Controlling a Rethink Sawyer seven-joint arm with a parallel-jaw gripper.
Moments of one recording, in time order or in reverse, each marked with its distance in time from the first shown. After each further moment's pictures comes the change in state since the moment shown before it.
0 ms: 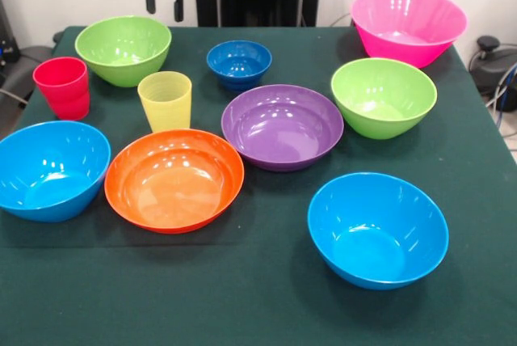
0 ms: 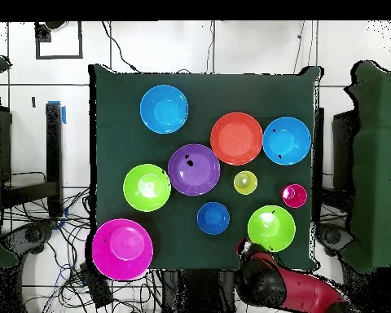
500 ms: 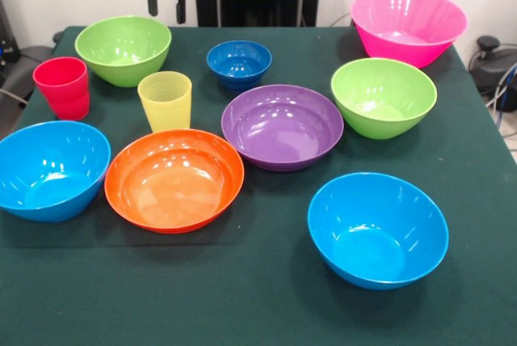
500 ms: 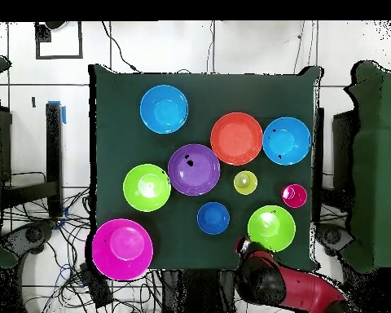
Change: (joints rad) arm -0.008 0.000 0.021 0.000 0.000 0.004 0.000
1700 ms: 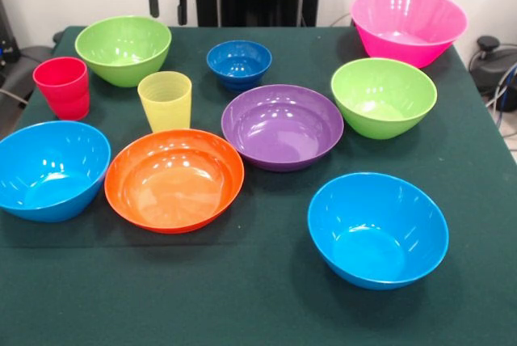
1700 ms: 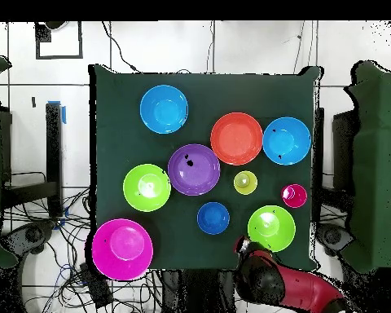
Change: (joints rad) arm 0.005 0.012 -0.005 -0.008 0.000 0.000 0.000
